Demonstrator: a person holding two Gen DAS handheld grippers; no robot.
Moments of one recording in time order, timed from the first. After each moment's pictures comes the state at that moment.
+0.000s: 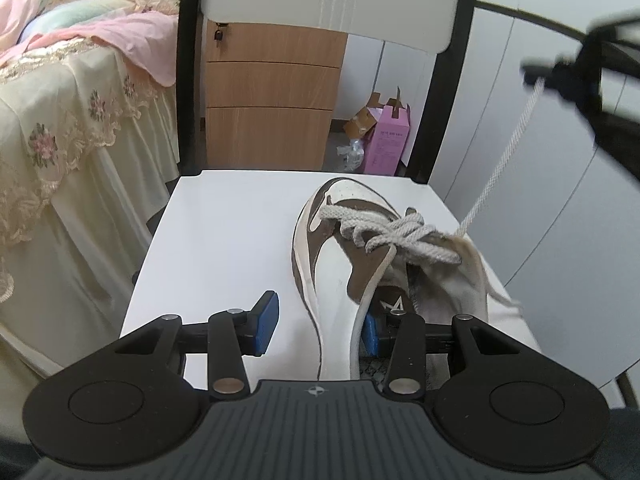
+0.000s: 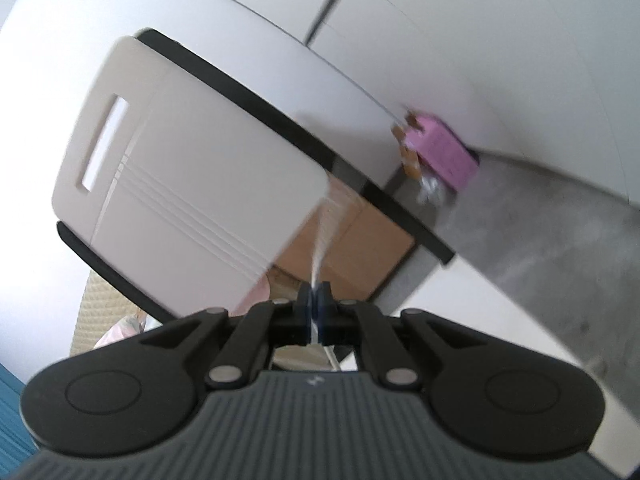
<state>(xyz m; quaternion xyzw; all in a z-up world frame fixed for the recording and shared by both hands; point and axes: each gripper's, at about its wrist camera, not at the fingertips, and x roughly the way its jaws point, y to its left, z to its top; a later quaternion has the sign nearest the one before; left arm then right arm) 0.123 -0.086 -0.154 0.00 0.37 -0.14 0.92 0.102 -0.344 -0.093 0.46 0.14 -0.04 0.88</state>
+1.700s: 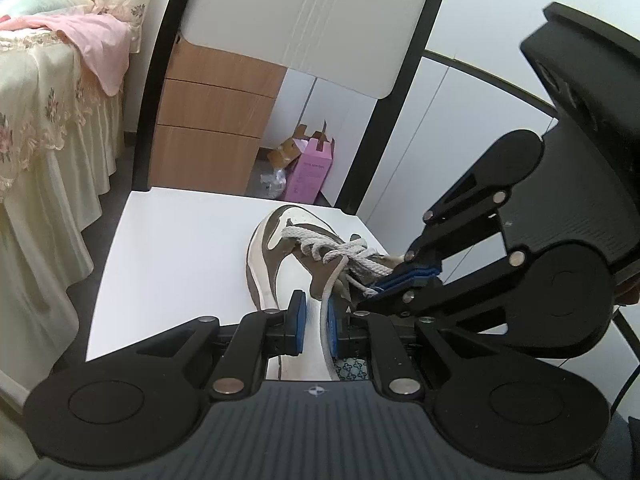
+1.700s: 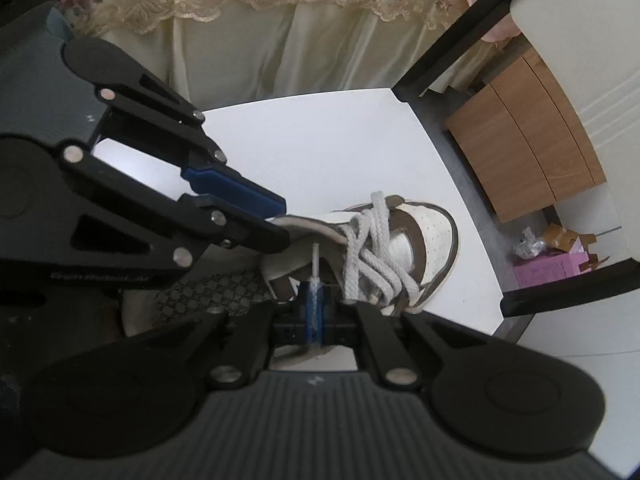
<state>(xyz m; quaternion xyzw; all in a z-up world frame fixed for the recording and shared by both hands) 0.112 -0.038 -0.148 -0.09 0.32 -0.27 0.90 0.143 -0.162 -0.114 -0.37 0.46 0.28 0.75</state>
